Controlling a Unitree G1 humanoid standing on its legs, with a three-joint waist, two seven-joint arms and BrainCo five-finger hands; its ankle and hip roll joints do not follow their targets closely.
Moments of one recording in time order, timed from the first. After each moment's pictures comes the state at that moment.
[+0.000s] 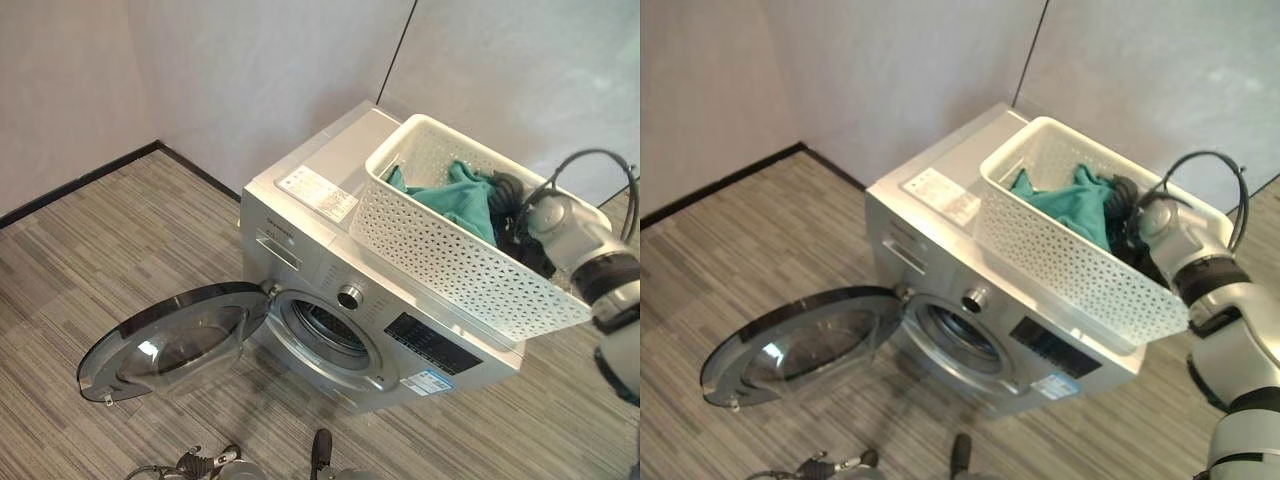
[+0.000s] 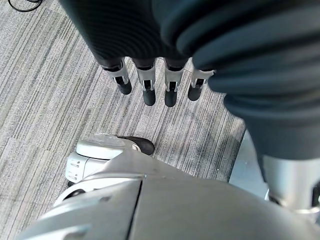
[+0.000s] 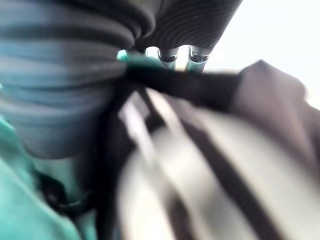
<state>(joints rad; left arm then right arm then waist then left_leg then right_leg) -0.01 0.30 -0.26 1.22 -0.12 0.00 0.09 -1.11 -0.94 0.84 0.76 0.06 0.05 0.14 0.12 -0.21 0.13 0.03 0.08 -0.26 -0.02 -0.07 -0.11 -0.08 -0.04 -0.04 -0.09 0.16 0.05</state>
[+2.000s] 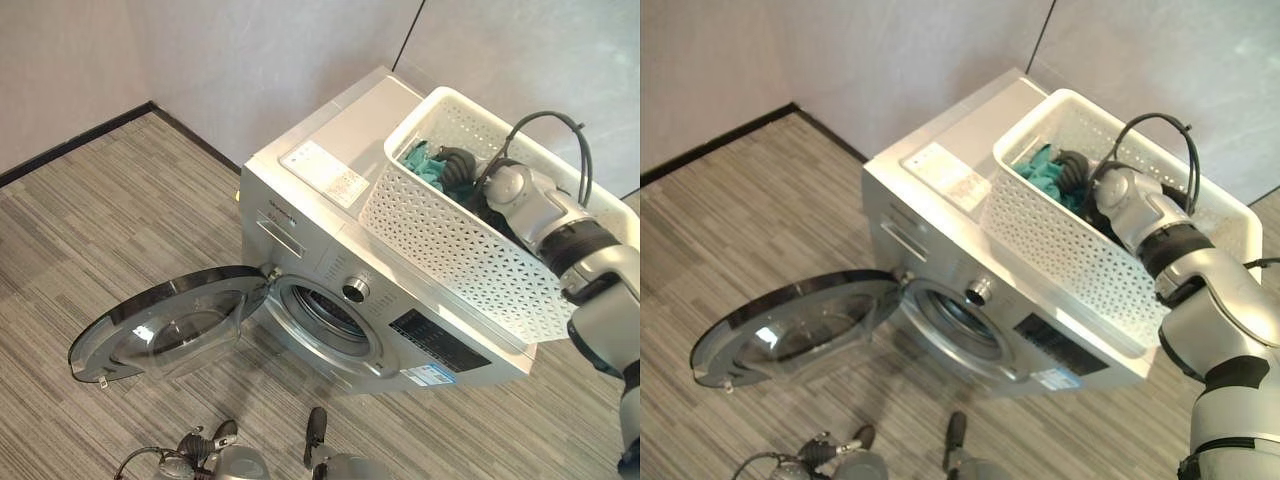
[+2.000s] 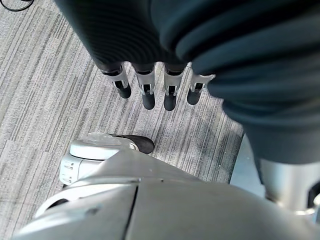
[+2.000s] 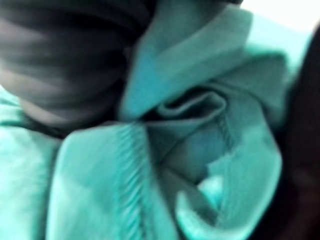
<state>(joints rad) -0.05 0.33 -0.30 1.21 -0.12 -0.01 0.09 -1.24 -0.78 0.89 0.84 0.11 0.04 0.16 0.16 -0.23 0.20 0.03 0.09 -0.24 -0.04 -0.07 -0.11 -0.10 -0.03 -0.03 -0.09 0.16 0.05</state>
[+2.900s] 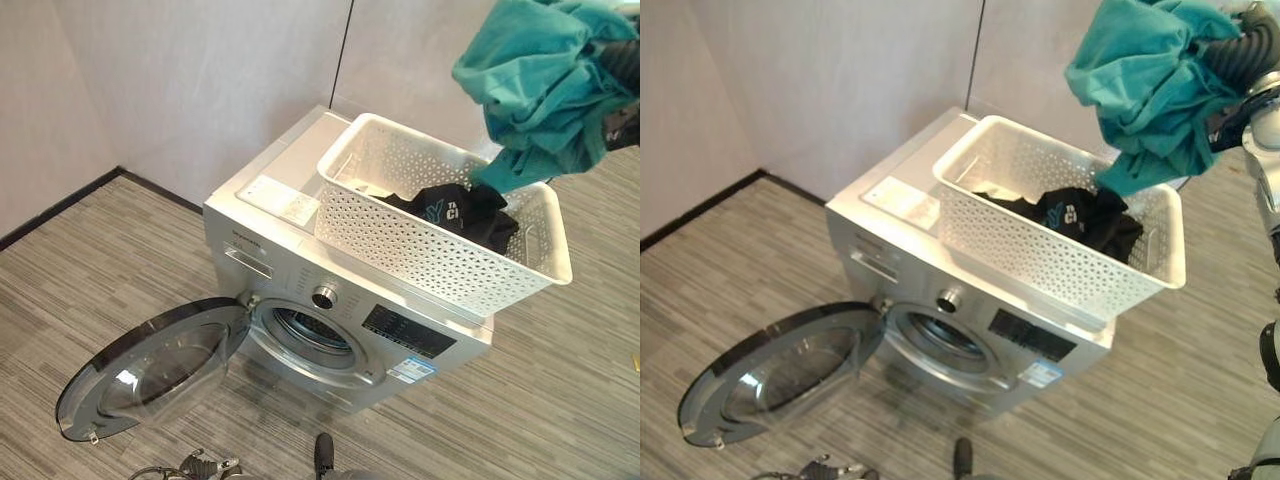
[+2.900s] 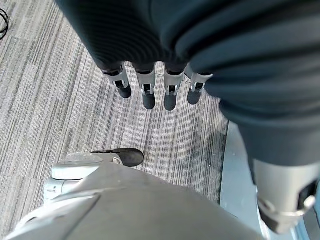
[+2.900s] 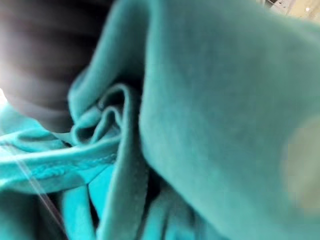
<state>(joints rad) -0.01 0.28 -0.29 1.24 -0.10 -0.01 0.11 -1.13 -1.12 0.44 0.61 0.46 -0.04 -0.15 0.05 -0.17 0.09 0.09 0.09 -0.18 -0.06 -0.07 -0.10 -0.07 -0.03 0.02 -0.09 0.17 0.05</state>
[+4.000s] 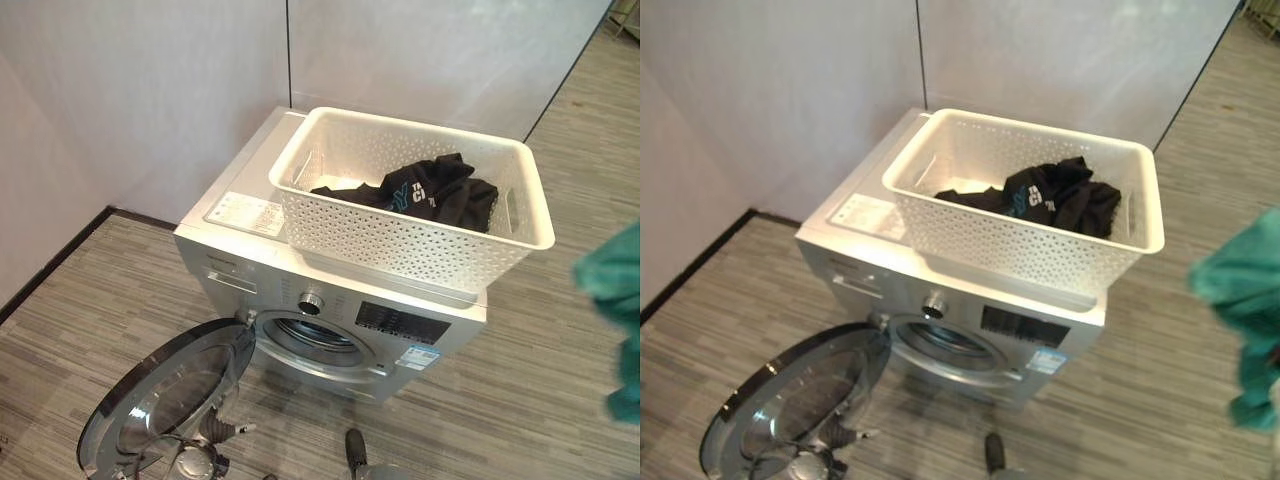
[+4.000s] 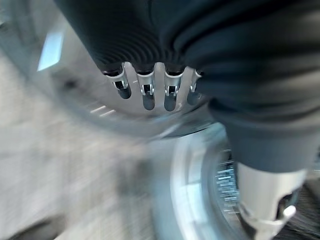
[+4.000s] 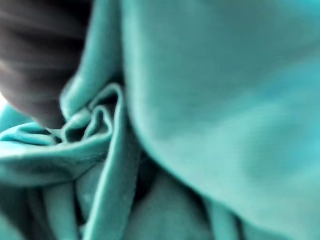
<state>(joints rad) 0.14 0.38 -0.24 0.60 0.13 -0.02 0.17 0.24 -0.58 -0.50 0.00 -0.08 0.05 -0.41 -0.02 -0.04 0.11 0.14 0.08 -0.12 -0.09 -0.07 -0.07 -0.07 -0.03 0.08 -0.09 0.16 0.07</state>
